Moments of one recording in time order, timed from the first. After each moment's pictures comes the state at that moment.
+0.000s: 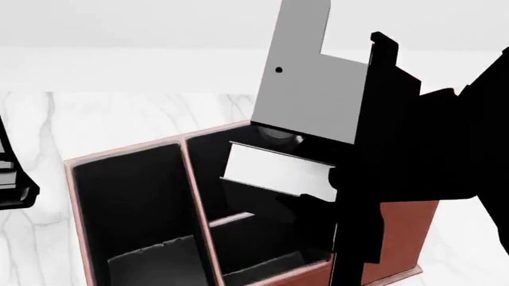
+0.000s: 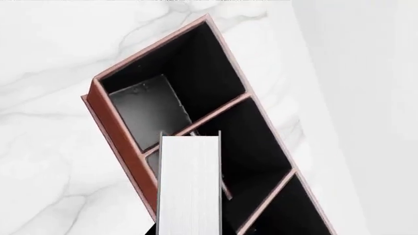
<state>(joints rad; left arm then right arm) -0.33 -0.37 0.04 0.68 -0.31 -0.58 -0.39 1.72 0.81 -0.95 -0.48 0.65 1.31 -0.92</state>
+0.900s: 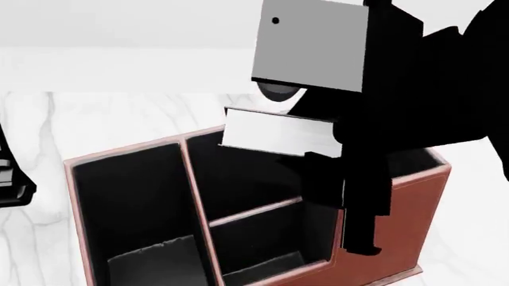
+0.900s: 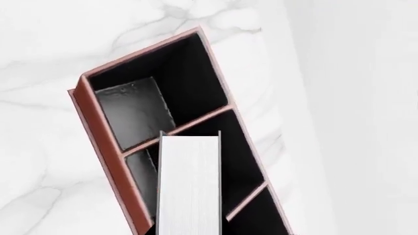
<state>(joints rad) -0.33 -0.38 0.04 0.69 -0.32 -0.58 -0.41 1.83 0.79 -1.06 -0.34 0.54 1.09 -1.05</state>
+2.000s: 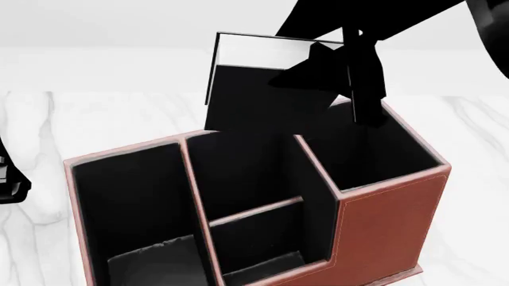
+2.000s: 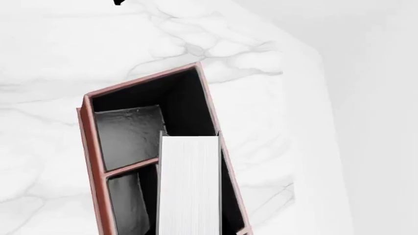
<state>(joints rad) -0.34 -0.40 0.04 0.69 -0.34 -0.58 -0.42 1.87 0.50 -1.15 0.60 0.41 0.35 -1.41</state>
